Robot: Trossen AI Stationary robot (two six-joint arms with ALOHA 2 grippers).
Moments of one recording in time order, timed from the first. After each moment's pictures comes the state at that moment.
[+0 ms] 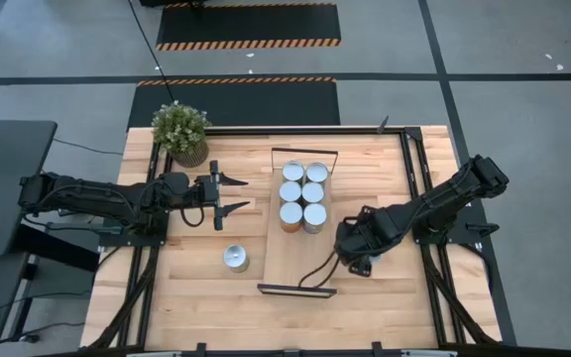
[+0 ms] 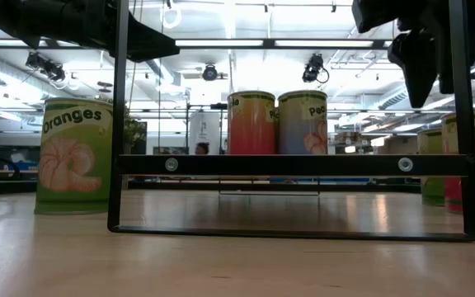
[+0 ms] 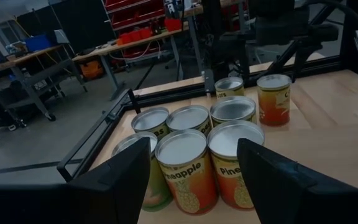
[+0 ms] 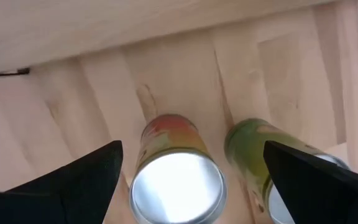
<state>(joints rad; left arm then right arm) 0.04 0.89 0.42 0.37 -0.13 0.24 0.42 1.57 1.25 -1.21 0.15 0.72</state>
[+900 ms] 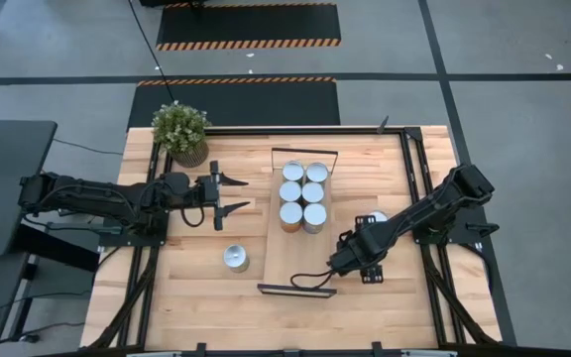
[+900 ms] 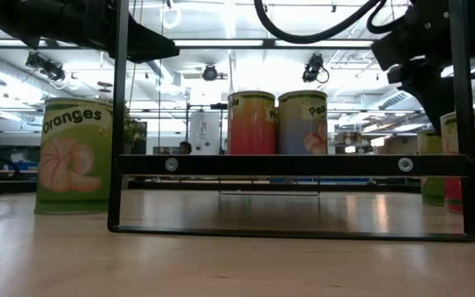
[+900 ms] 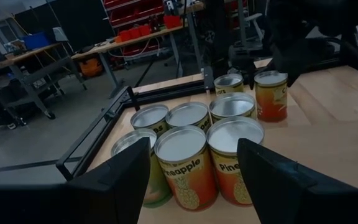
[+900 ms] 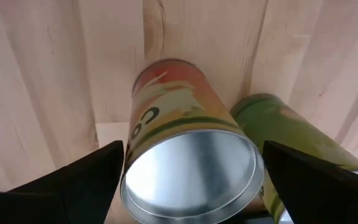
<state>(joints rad) 0.04 0.89 0.42 0.35 -0.13 0.25 0.45 1.72 1.23 -1.29 0.05 0.45</state>
